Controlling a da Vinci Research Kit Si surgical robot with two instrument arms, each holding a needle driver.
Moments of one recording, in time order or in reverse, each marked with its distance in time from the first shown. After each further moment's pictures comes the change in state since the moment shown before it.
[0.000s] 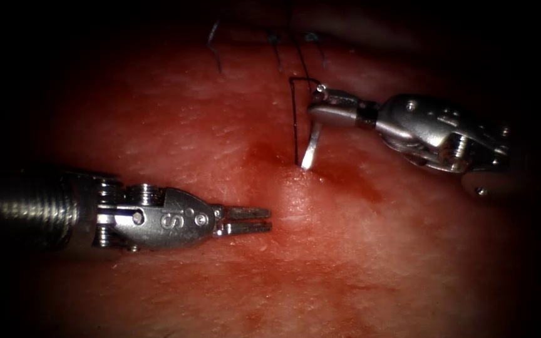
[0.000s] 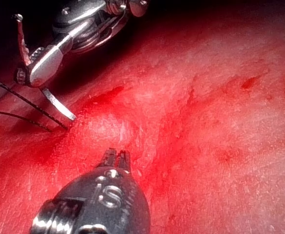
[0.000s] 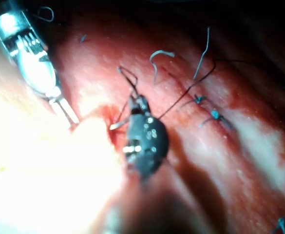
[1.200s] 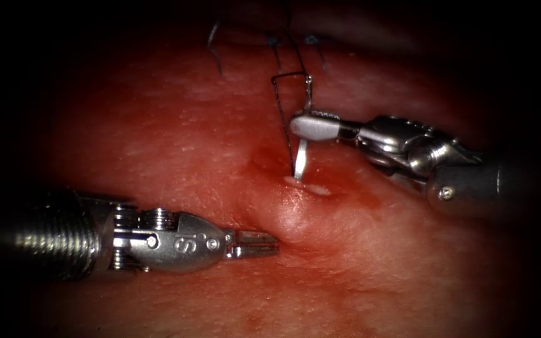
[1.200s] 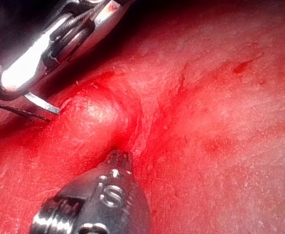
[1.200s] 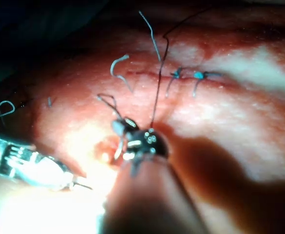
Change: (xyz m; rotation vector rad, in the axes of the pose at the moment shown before) right arm -0.003 -0.005 0.002 0.136 -0.004 0.778; left arm -0.001 0.001 0.002 -0.025 -0.018 0.025
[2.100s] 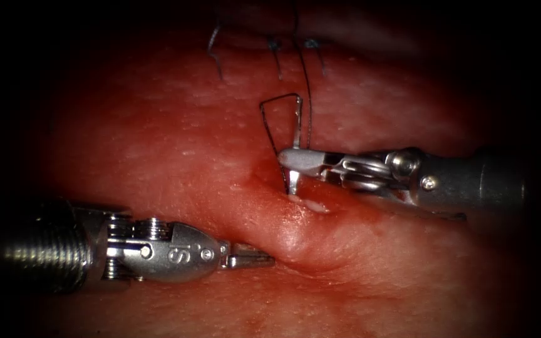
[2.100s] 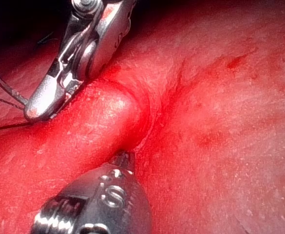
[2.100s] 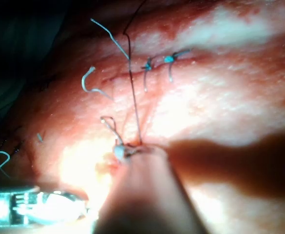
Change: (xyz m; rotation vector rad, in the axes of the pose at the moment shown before) right arm -0.008 -0.003 0.000 0.038 -0.121 0.572; left arm 0.000 0.000 0.000 -0.003 0.002 0.001
